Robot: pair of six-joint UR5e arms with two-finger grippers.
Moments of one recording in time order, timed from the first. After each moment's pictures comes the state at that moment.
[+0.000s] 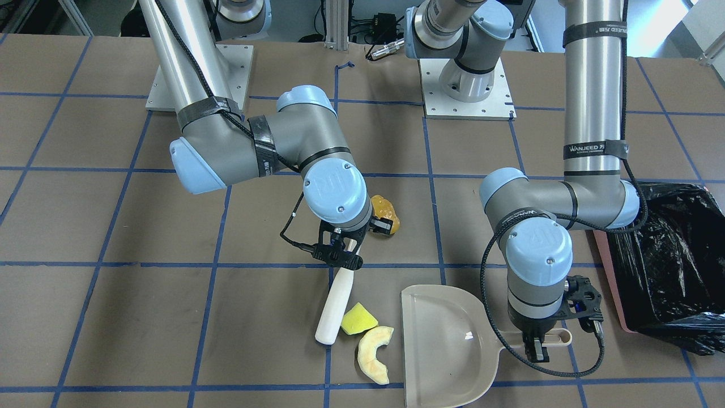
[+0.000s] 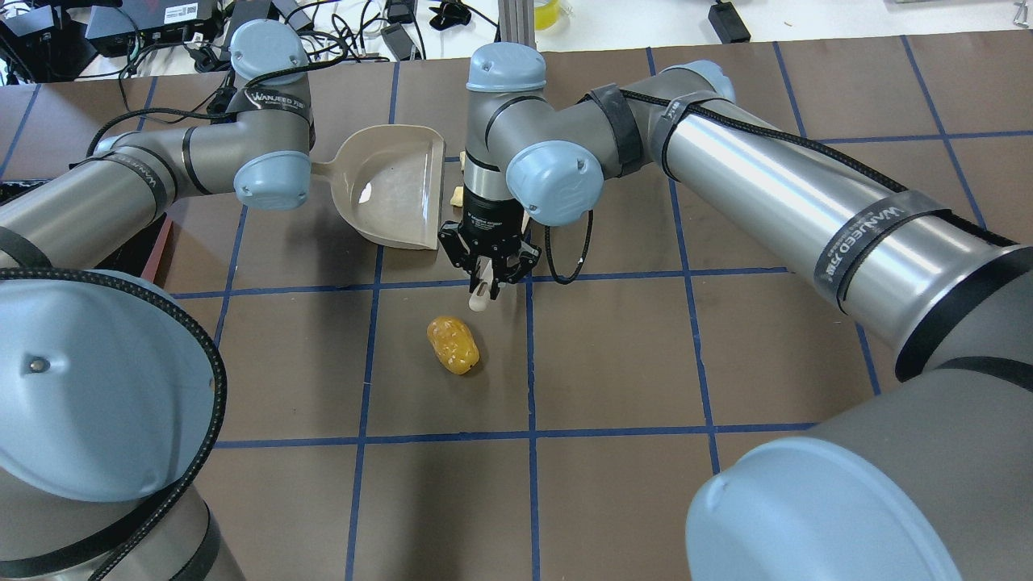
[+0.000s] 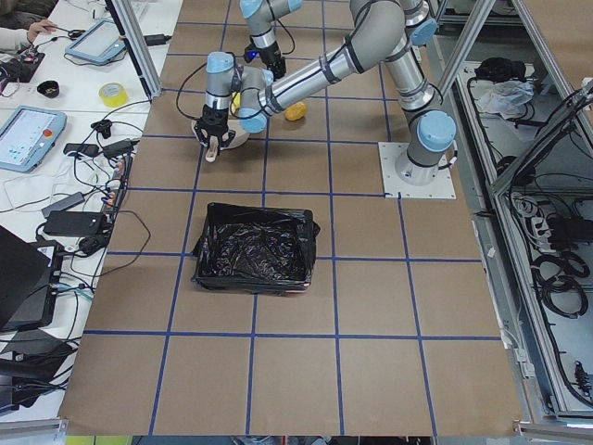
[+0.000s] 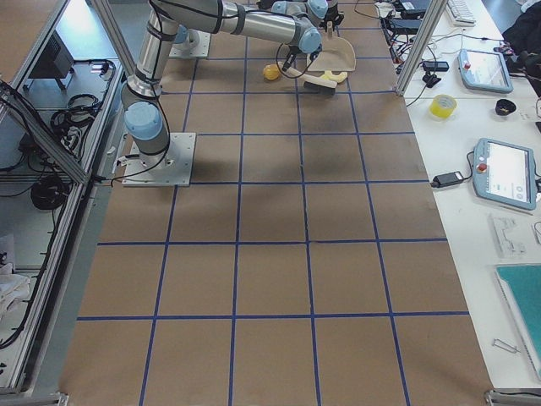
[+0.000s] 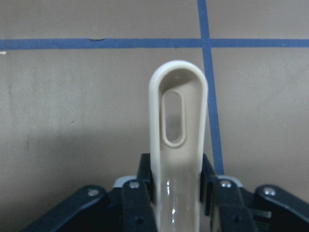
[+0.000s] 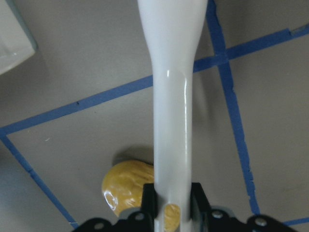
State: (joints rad) left arm -1.52 -2.18 -1.55 -0.74 1.89 -1.43; right arm 1.96 -0.99 1.40 -1.75 -1.28 0.69
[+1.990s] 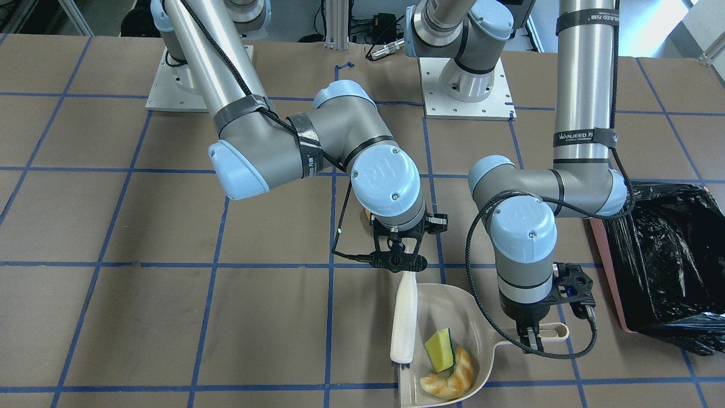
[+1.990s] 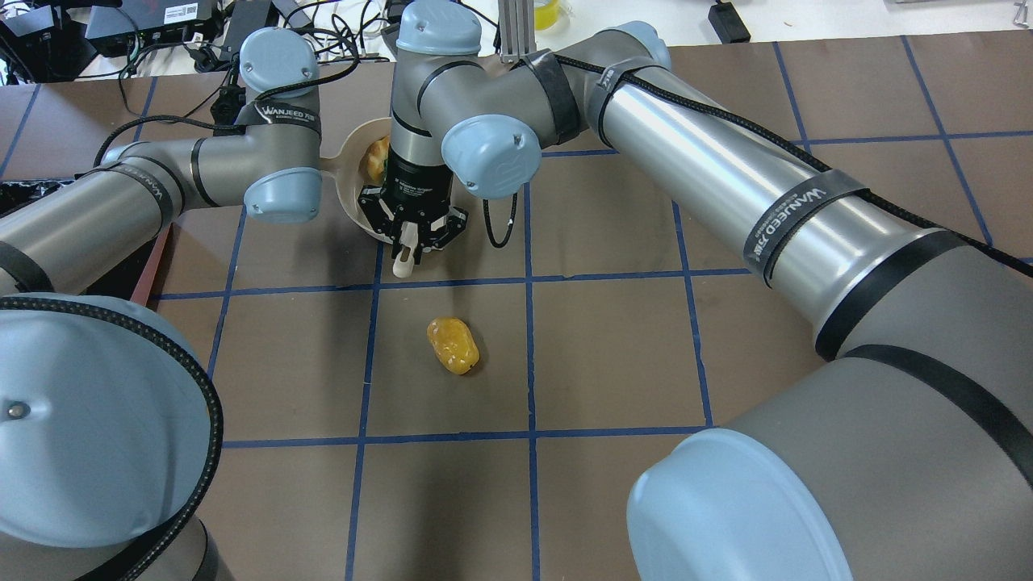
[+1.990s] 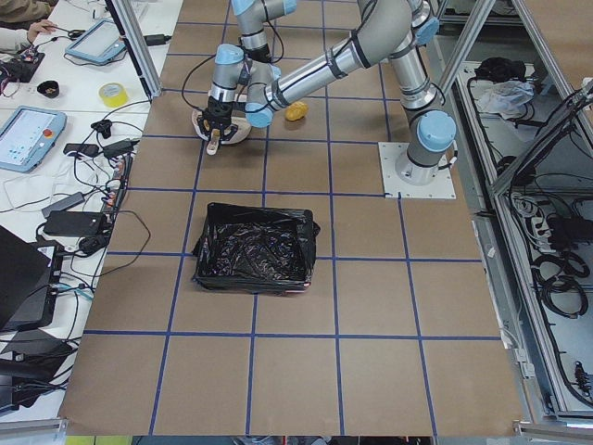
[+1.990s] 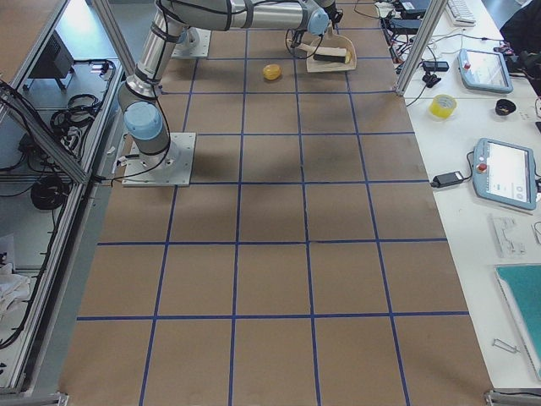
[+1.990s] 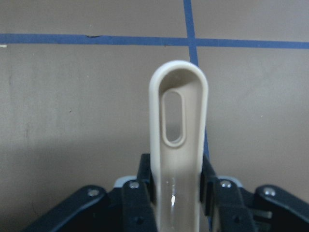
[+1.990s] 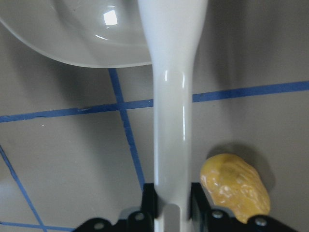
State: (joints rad) left arm -1.55 -2.14 -1.61 -0.65 1.91 -1.45; right arm 2.03 -0.93 1.20 -1.74 -1.22 0.61
